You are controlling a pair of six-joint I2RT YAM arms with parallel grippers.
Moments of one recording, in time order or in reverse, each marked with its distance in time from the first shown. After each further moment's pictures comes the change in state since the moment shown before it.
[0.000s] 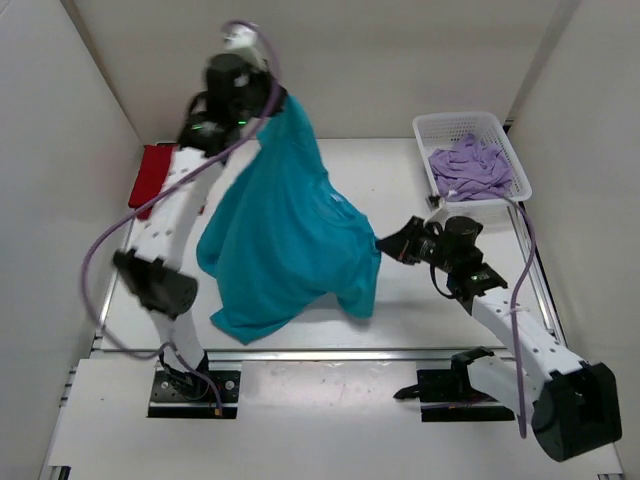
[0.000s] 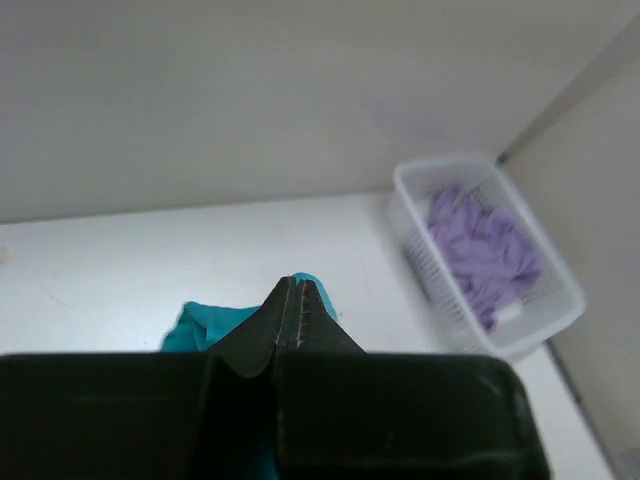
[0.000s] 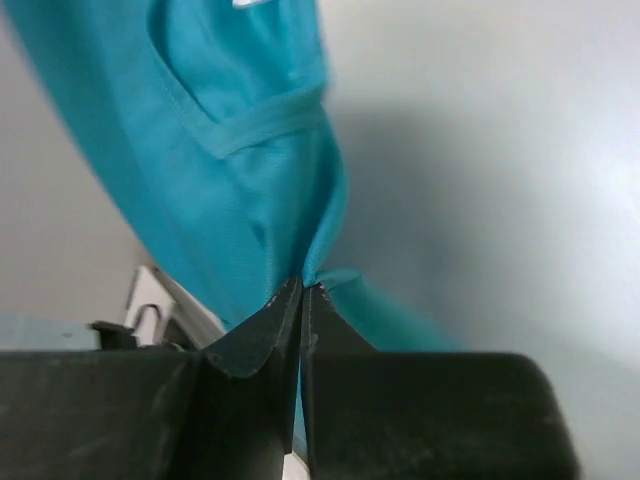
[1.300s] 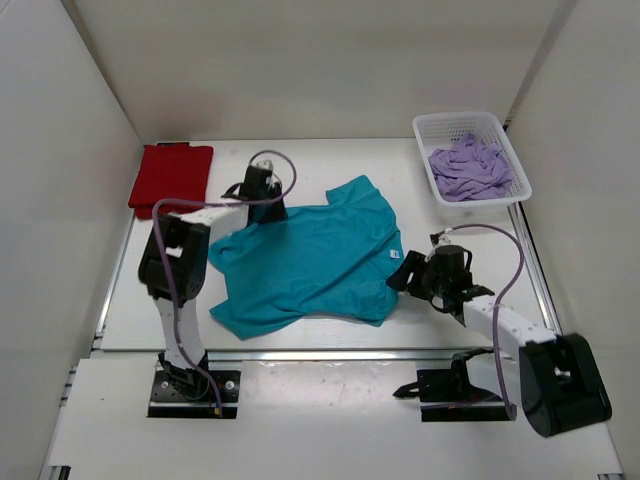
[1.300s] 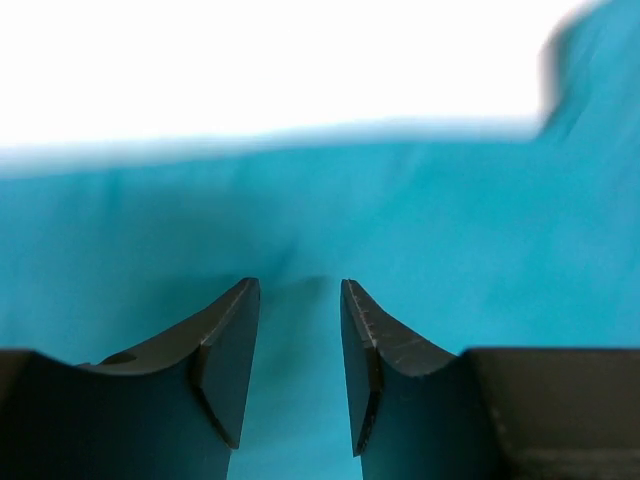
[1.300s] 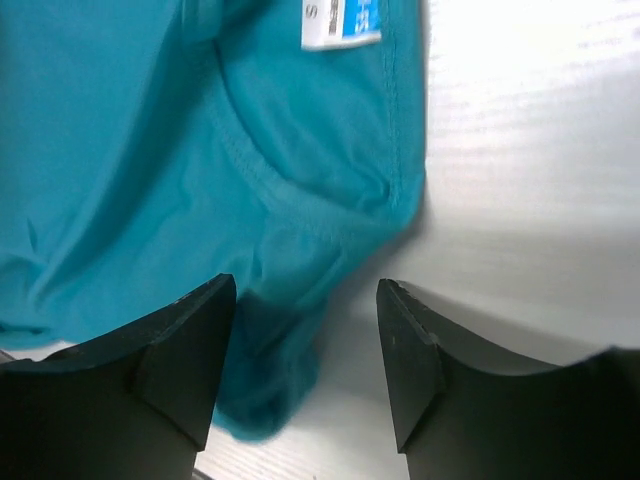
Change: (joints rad) left arm -0.002 0.105 -0.974 0.366 -0.039 -0.111; right arm -0.095 0.099 -0.312 -0.068 0.220 -0.128
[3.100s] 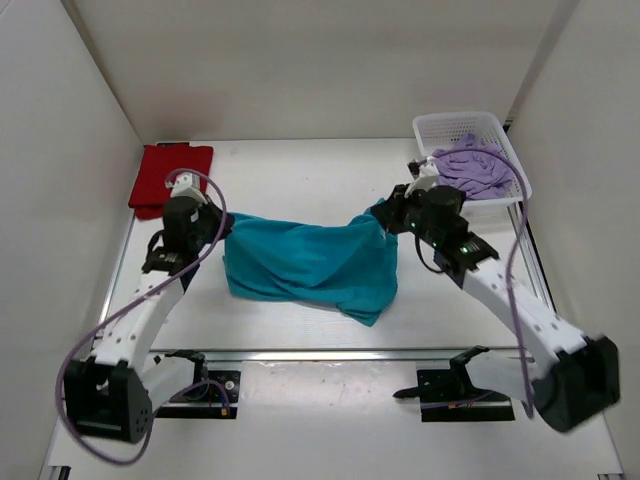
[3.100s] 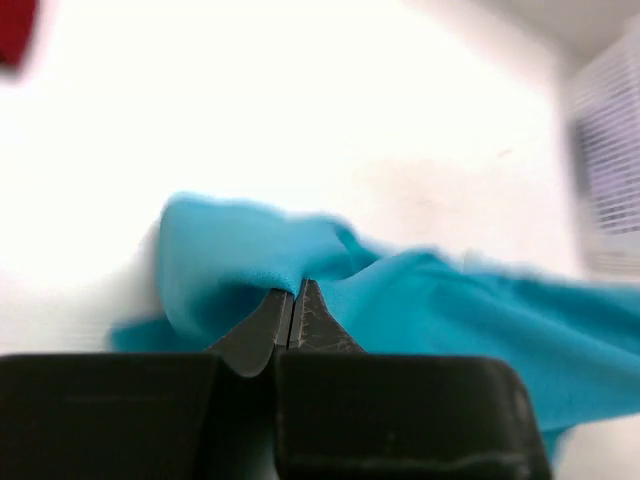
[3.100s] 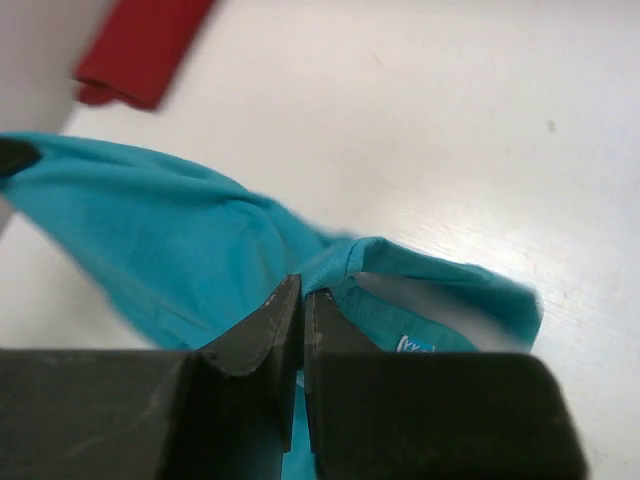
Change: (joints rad) left arm 0.205 -0.753 -0.436 0.056 0.053 -0.061; right arm 0.145 0.179 0.569 -0.027 0.070 -0.223
